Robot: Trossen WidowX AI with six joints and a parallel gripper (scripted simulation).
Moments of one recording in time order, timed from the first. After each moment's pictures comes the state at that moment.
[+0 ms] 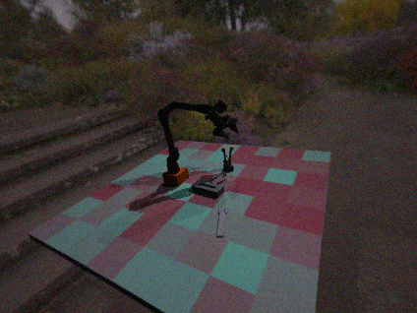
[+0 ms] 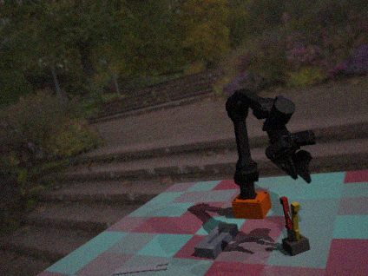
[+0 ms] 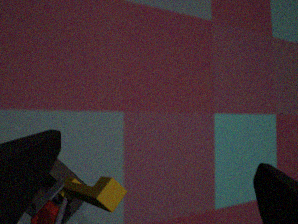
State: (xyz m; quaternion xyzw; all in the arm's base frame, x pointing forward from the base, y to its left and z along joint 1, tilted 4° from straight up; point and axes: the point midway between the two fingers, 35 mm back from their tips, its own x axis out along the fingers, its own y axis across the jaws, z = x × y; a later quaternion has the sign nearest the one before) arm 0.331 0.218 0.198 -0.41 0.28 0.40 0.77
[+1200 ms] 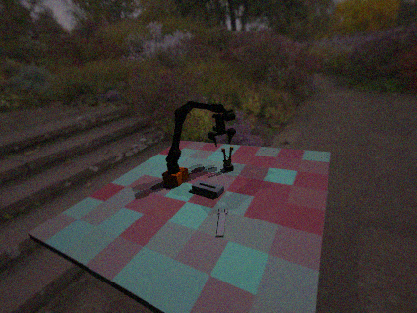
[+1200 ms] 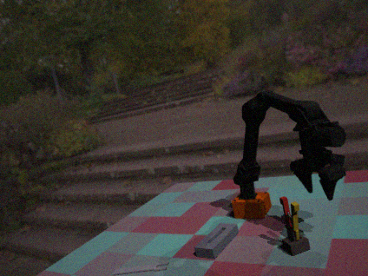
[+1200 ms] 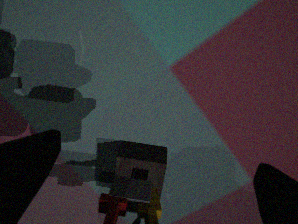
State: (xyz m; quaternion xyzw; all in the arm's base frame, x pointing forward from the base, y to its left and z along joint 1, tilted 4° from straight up) arm 0.259 0.269 0.128 -0.61 0.30 0.64 0.36
